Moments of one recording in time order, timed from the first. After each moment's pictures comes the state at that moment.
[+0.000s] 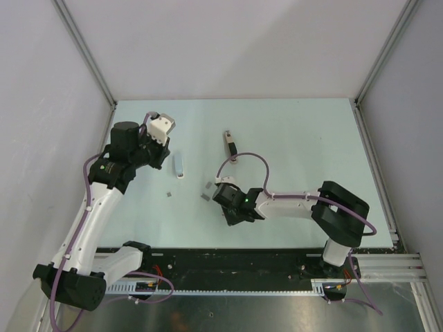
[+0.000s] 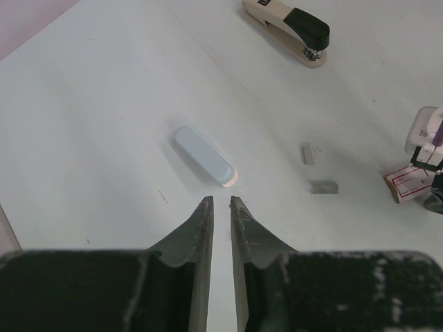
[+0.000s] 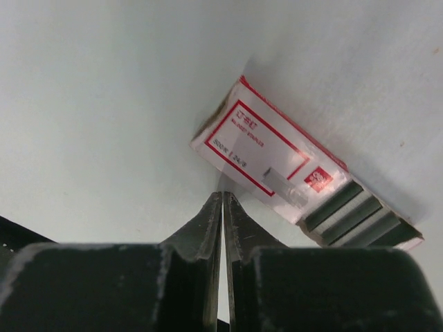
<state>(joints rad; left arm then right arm) -0.22 1.04 1.14 -0.67 0.24 0.32 1.12 1.74 1.02 -0.37 0.17 0.63</state>
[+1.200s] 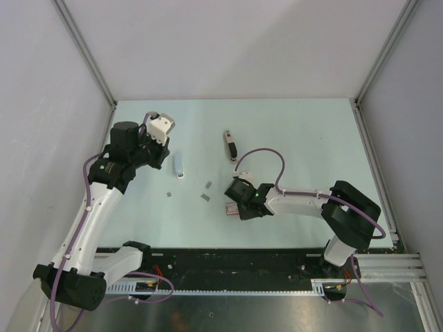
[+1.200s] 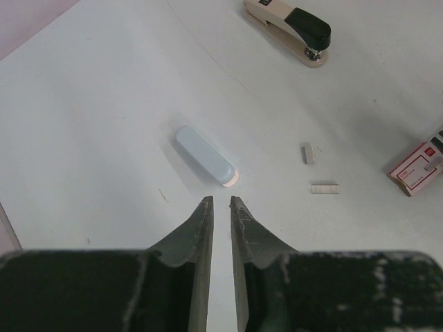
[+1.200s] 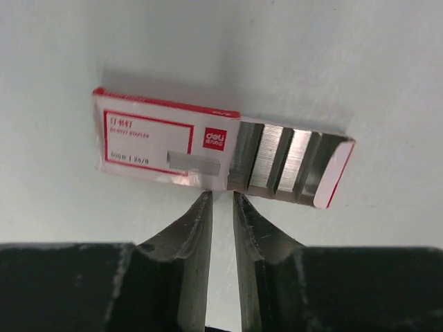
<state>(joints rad) -0.22 1.04 1.14 -0.67 0.24 0.32 1.03 1.66 0.94 -0.46 0.26 0.72</state>
